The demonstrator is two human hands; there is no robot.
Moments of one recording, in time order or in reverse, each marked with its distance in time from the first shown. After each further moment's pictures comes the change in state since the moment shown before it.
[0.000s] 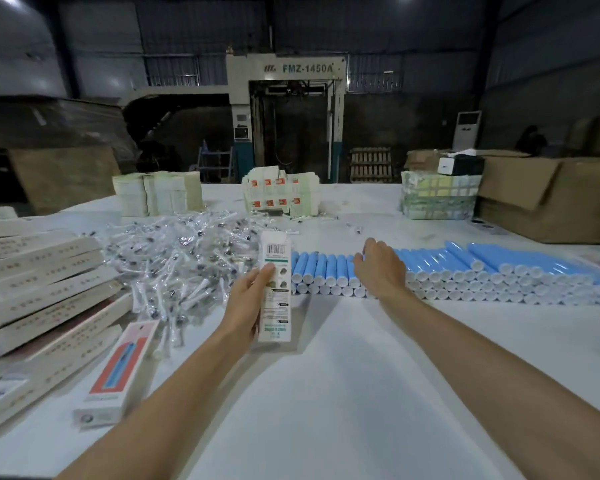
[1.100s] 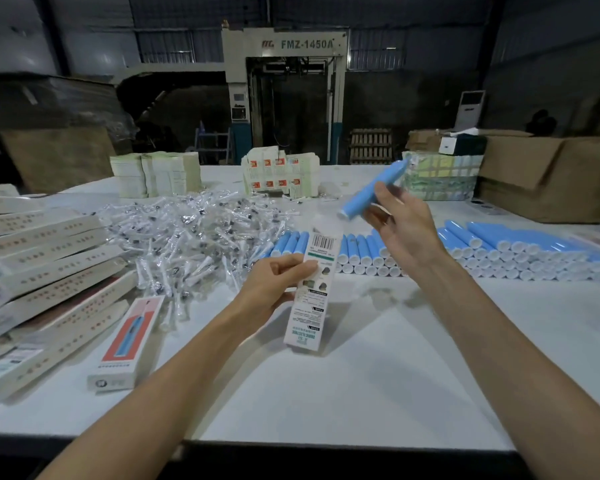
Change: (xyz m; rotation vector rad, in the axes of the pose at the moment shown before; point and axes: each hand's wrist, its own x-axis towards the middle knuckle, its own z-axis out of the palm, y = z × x) left_hand -0.028 0.009 0.017 0.085 -0.391 0.006; right_hand -0.039 -0.020 -0.095 1.733 -0.200 0.060
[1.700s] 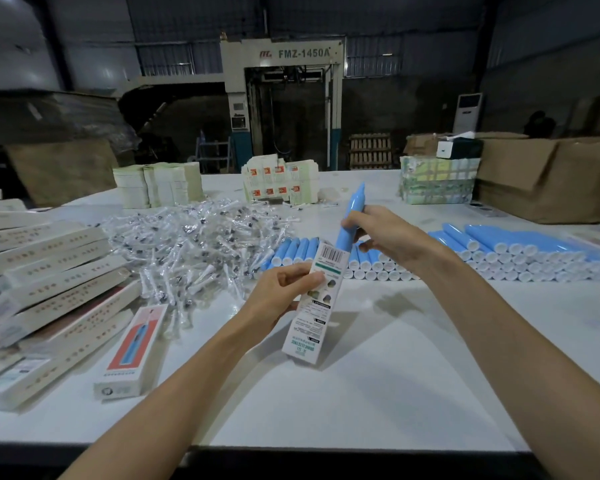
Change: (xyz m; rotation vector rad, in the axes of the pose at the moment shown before) left_hand -0.004 -0.002 0.008 0.061 -0.034 0.043; right_hand 0.004 -0.009 0.013 -0.886 -0.189 0.229
